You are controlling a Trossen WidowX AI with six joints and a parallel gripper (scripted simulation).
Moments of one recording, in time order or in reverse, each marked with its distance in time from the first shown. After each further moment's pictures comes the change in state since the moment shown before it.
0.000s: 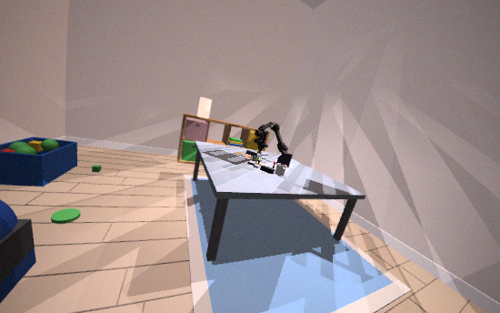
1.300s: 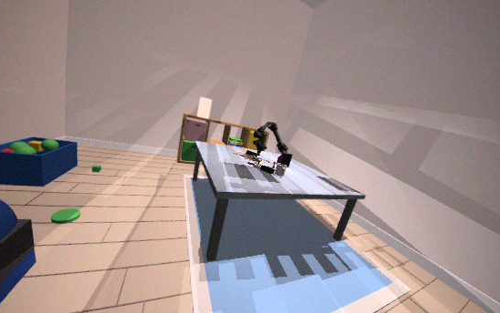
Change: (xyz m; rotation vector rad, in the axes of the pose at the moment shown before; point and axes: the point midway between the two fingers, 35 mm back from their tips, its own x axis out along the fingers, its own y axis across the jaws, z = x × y) arm 0.016 0.030 0.023 0.008 -0.003 0.006
